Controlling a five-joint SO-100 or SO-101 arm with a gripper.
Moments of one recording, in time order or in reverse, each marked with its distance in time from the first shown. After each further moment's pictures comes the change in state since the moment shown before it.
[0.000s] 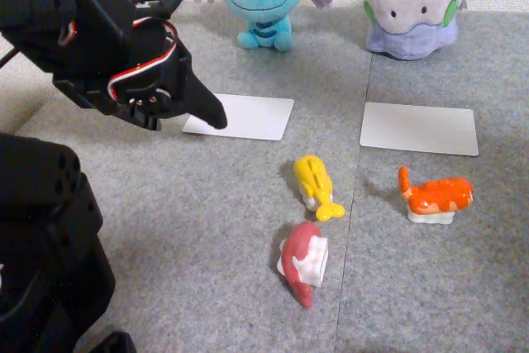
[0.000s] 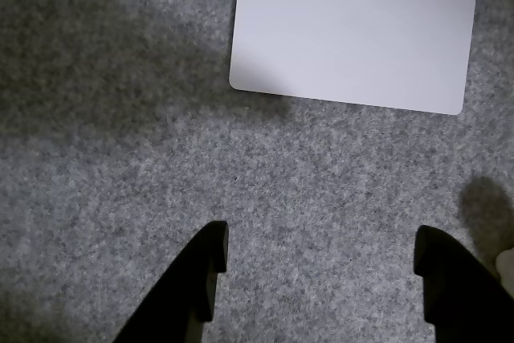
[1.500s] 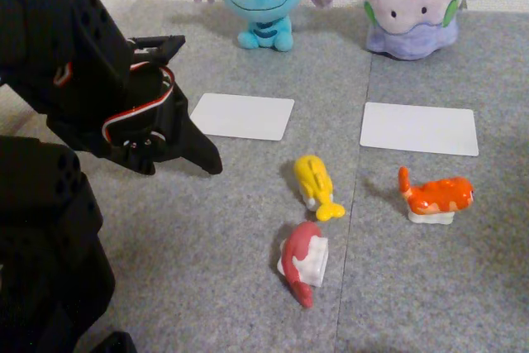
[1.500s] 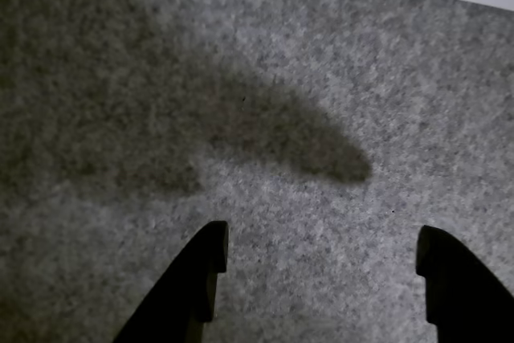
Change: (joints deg) arm -0.1 3.1 8.3 0.2 -0.4
